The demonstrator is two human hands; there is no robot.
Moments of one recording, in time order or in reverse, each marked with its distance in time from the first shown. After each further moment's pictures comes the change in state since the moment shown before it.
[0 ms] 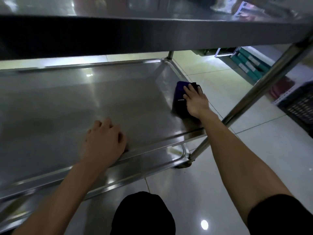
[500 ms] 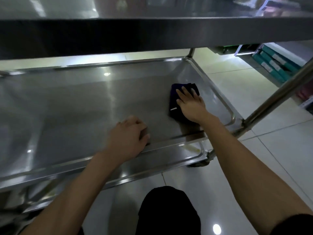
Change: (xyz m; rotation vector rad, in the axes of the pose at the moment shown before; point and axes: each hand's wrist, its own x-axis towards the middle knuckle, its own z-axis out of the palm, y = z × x) left_hand -0.005 -0.029 -0.004 -0.159 -0.067 0.170; right_hand -0.017 -0.082 0.035 0.038 -0.128 -0.178
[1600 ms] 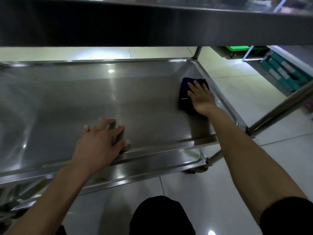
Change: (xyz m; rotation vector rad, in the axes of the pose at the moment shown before) left_hand -0.022 -0.049 -0.016 0.021 -0.075 -0.281; right_hand 0.047 0.016 -0.029 -0.159 -0.046 0.038
